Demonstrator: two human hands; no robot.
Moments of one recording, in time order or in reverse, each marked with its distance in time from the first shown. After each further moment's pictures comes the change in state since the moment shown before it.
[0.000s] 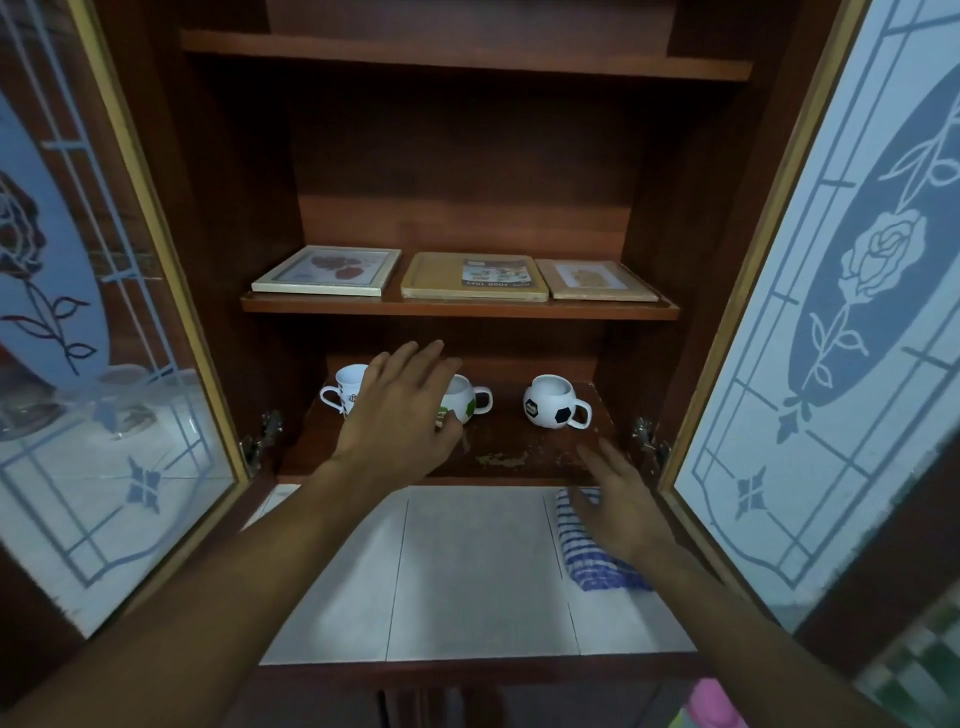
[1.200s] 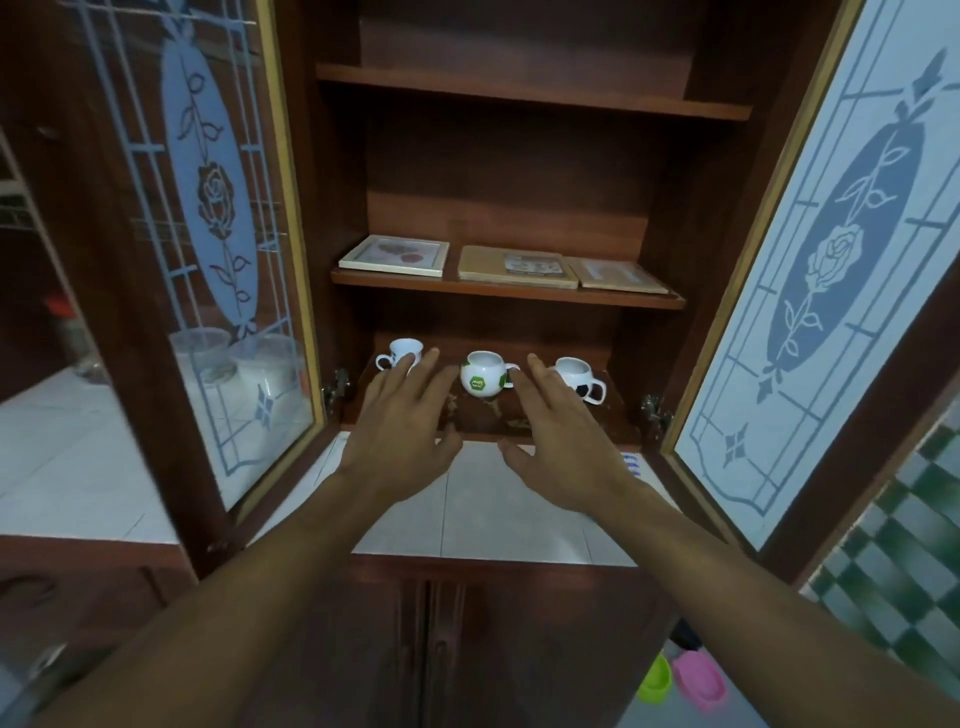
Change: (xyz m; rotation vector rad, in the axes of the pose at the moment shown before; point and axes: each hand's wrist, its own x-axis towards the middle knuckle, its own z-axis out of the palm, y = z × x) left_hand -0.117 -0.002 -0.064 -0.133 -0.001 -0.109; right_hand -0.083 -0.180 -0.069 -0.184 -0.038 -0.313
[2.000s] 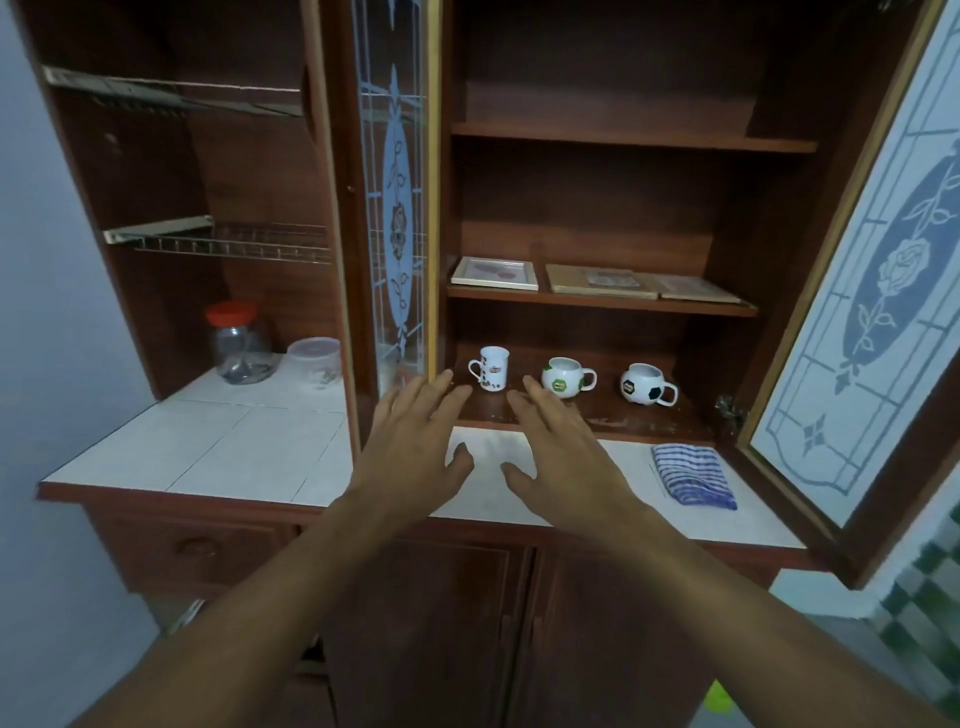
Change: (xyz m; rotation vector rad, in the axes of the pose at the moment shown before) left_hand -0.117 -0.078 -0.105 0.061 -0.014 -0.022; right_hand -0.042 -0.169 0.009 0.021 0.012 -0.067
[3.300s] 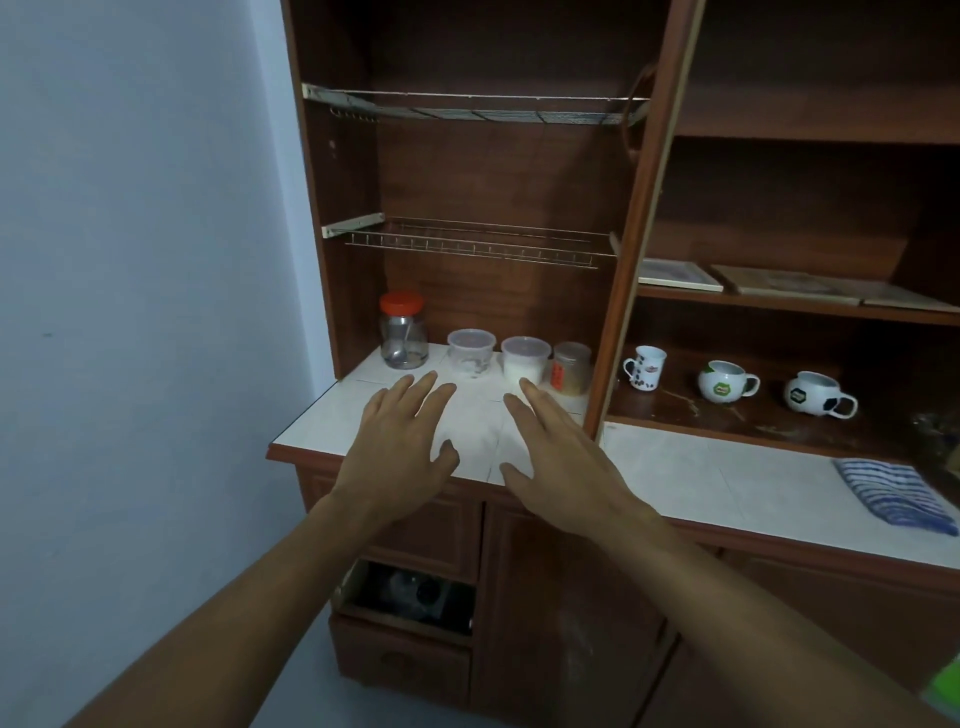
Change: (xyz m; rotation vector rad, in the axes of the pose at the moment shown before) left_hand -0.119 -0.237 -0.092 0.015 -0.057 -0.190; right_hand 0.065 -0.245 0.079 0.044 -0.062 -0.134
